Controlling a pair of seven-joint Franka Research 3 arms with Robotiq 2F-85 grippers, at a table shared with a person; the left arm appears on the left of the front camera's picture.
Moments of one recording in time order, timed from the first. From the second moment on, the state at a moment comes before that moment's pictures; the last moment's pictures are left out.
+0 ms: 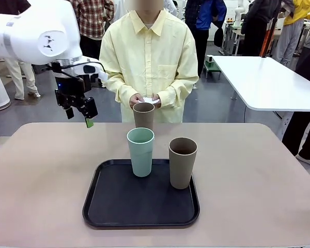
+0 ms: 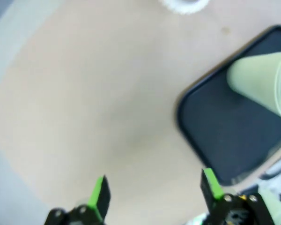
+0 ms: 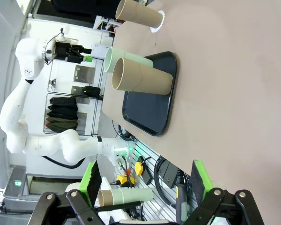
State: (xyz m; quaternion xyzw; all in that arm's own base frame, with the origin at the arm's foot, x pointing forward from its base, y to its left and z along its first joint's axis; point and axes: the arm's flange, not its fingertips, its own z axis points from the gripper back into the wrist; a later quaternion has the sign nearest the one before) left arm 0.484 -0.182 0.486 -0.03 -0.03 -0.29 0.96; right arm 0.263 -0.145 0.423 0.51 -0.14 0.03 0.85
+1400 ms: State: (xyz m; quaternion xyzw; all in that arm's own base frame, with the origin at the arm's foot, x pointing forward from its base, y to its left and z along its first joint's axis) left arm 0.349 0.194 0.377 -0.62 -0.24 -0.13 0.74; right arm 0.262 -0.146 0.423 0.51 -0.14 0.03 0.85
